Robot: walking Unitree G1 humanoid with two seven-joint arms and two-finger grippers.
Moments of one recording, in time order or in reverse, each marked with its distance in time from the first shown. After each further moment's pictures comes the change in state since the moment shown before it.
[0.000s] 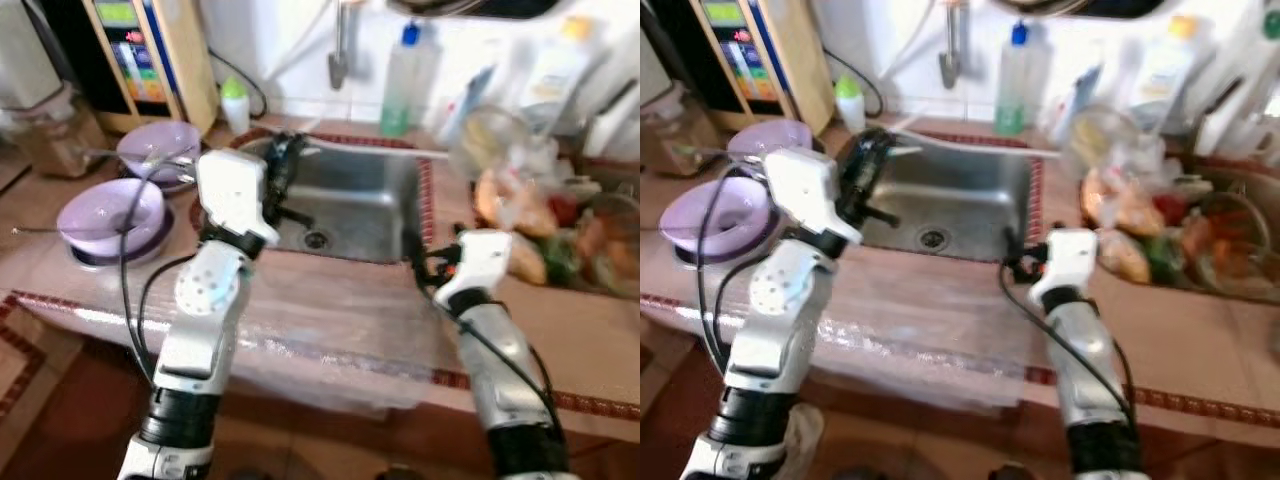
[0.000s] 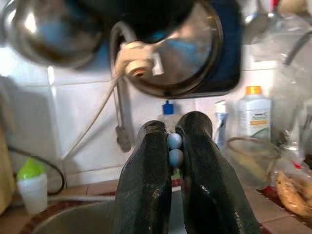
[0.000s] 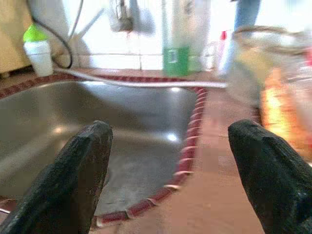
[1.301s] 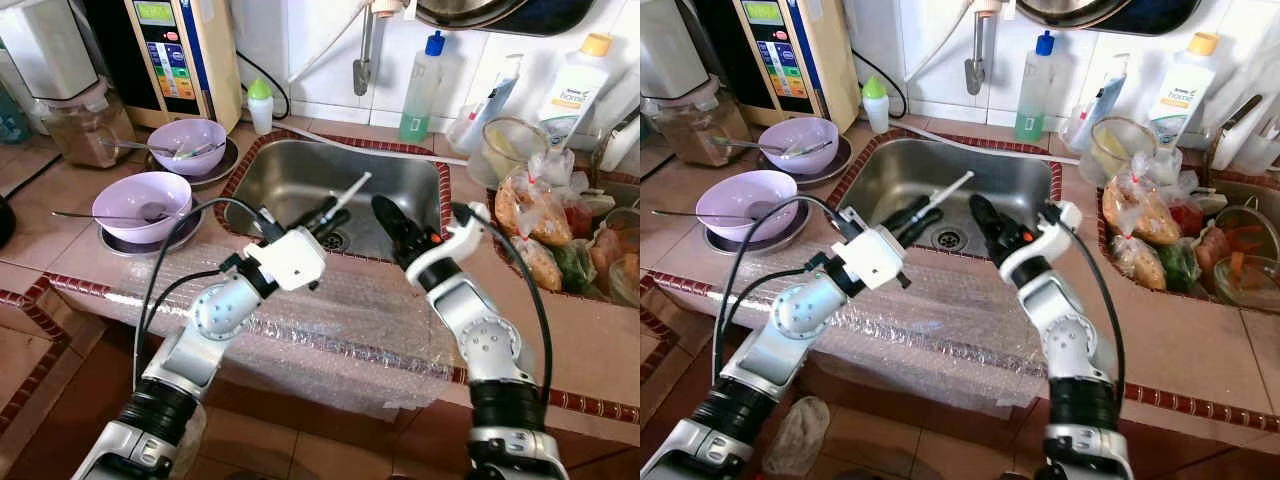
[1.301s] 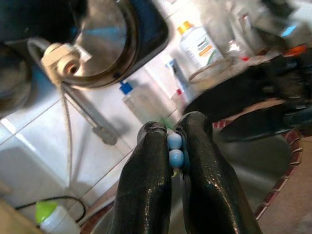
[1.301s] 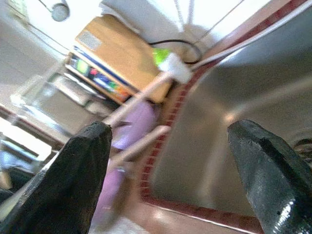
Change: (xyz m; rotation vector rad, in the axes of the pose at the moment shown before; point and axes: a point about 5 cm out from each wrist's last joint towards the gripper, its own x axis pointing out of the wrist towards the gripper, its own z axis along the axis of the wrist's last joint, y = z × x) left arm -0.022 -0.021 -0.048 0.479 0.022 -0.424; right arm 0.034 0.036 0.026 0.893 0.120 0.284
